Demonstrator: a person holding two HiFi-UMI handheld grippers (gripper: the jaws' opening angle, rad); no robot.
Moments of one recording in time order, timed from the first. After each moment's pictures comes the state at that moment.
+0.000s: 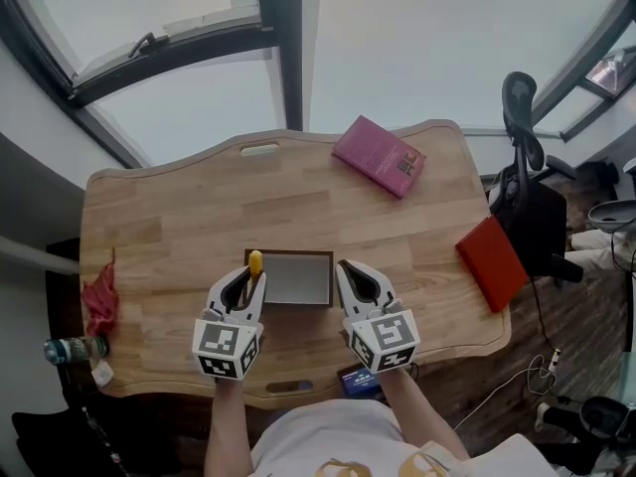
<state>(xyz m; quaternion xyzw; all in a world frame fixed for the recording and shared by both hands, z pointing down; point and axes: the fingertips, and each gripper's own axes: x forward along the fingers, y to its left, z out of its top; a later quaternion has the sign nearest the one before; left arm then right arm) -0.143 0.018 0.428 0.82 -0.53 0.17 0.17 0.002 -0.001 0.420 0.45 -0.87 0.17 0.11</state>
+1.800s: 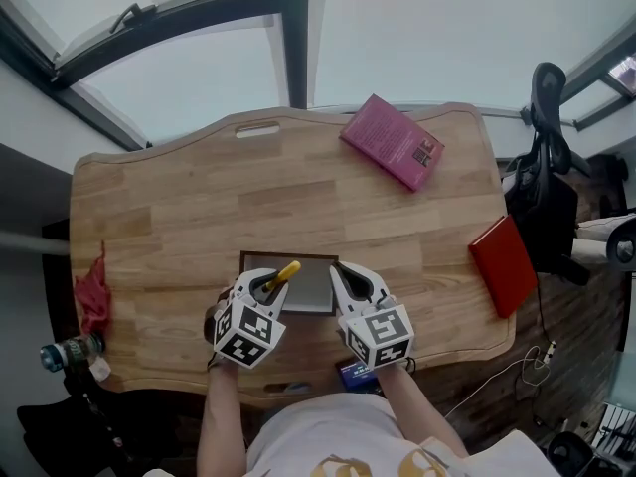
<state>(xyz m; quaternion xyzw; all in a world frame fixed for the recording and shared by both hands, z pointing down) -0.102 0.009 0.531 0.83 -0.33 0.42 0.16 -0.014 -0.025 0.497 0.40 -0.87 0.23 0.16</state>
